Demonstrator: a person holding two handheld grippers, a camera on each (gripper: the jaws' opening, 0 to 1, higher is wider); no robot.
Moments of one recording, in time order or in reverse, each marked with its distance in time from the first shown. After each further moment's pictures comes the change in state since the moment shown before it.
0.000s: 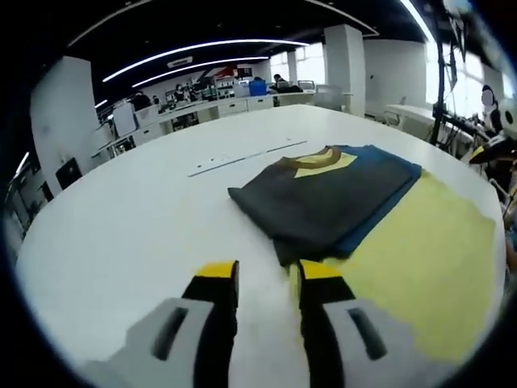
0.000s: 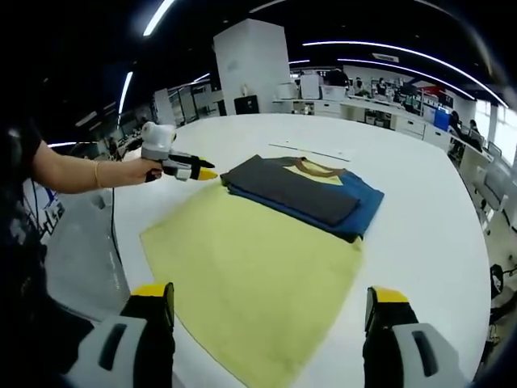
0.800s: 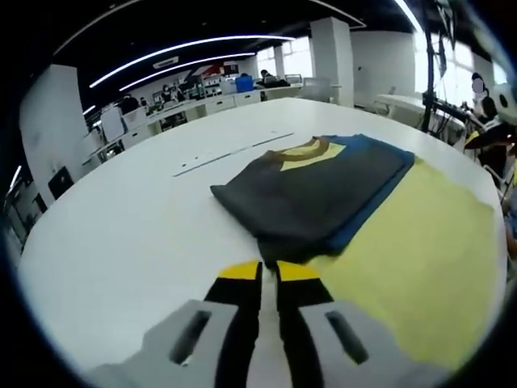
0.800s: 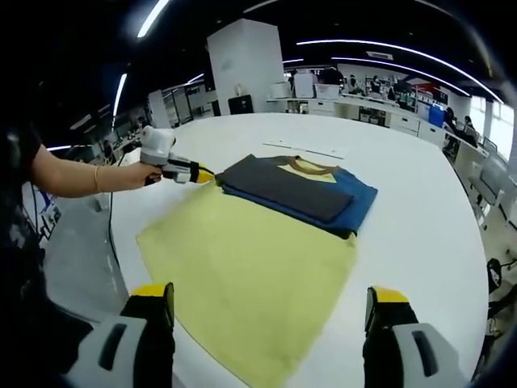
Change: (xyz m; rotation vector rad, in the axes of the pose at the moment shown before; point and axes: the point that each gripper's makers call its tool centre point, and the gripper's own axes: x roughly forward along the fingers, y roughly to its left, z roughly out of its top) left arm 0.009 -0.013 -0.004 0.053 0.024 -0.042; right arm -0.003 -0.006 -0.003 0.022 0.008 -0.030
